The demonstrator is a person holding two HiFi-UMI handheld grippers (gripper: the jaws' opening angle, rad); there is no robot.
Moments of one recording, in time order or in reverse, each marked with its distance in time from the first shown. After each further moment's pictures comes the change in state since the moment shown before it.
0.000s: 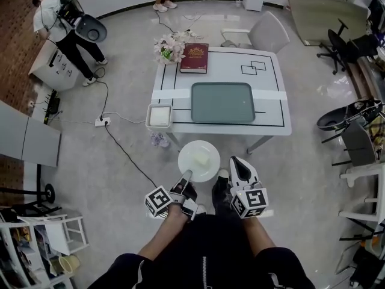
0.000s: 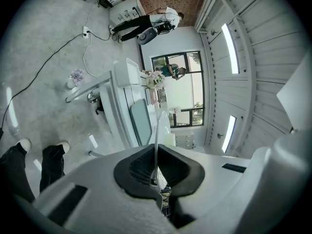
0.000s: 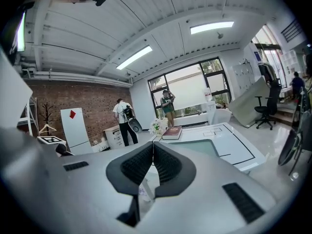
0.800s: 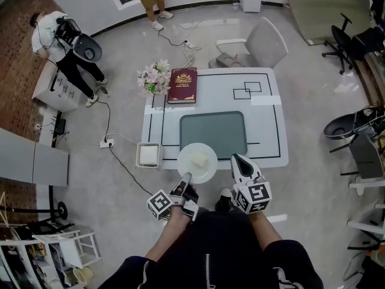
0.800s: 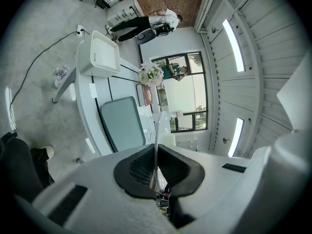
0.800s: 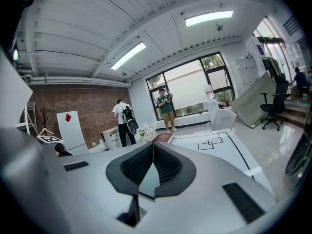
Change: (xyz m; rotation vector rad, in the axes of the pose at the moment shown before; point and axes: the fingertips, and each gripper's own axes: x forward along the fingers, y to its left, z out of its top) left arm 0.175 -0.052 0.034 0.006 -0.057 0.022; right arm 0.117 -0.153 0.069 0.018 0.018 0.037
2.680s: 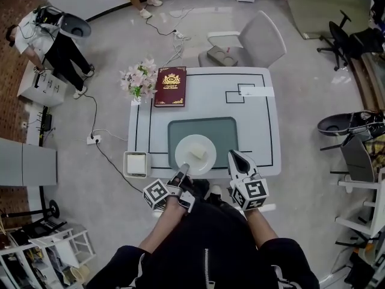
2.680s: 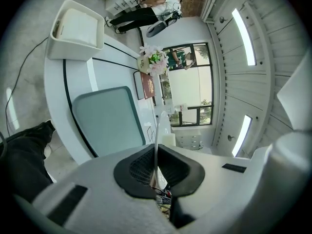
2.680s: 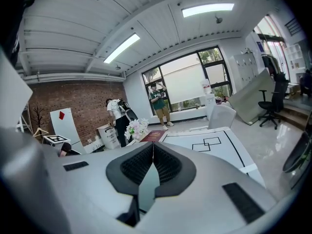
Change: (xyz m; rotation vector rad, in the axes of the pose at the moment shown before) left arm 0.105 0.000 0.021 -0.026 0.091 0.050; right arm 0.067 -0.058 0.012 0.019 0.076 -0.034
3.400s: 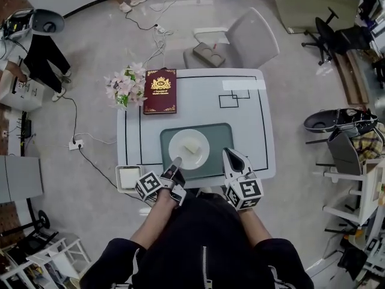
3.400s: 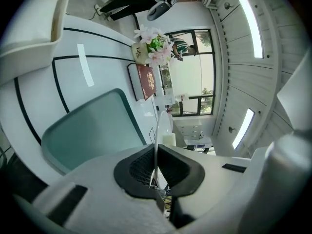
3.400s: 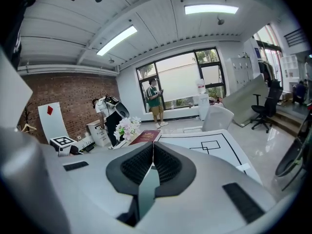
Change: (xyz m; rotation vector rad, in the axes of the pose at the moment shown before) left arm 0.064 0.013 0.065 0.032 0.153 0.012; right arm 0.064 0.000 0.019 -0.020 0.042 -0.106
